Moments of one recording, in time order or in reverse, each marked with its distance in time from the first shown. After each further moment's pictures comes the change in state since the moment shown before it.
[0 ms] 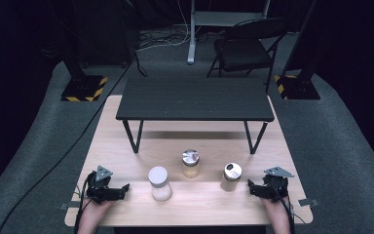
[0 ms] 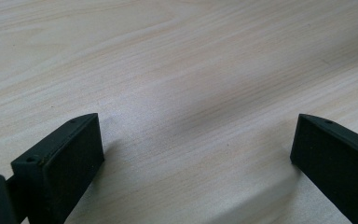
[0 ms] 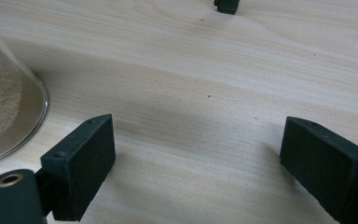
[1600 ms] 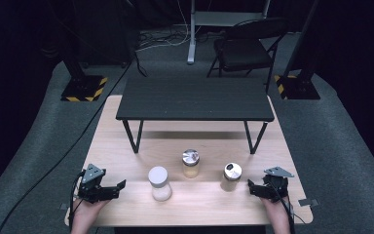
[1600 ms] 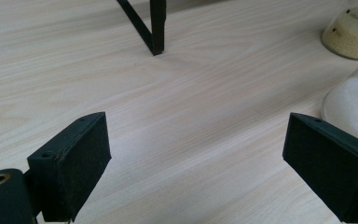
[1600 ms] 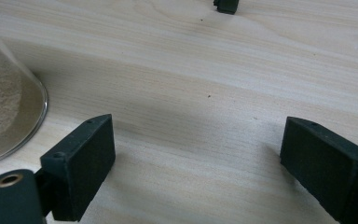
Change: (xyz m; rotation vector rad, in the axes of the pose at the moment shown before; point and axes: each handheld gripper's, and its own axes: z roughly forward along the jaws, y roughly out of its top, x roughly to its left) left arm -0.006 0.017 -0.045 -0.152 -0.068 0.004; right arm 0.000 0.000 0.000 0.000 -0.001 0.001
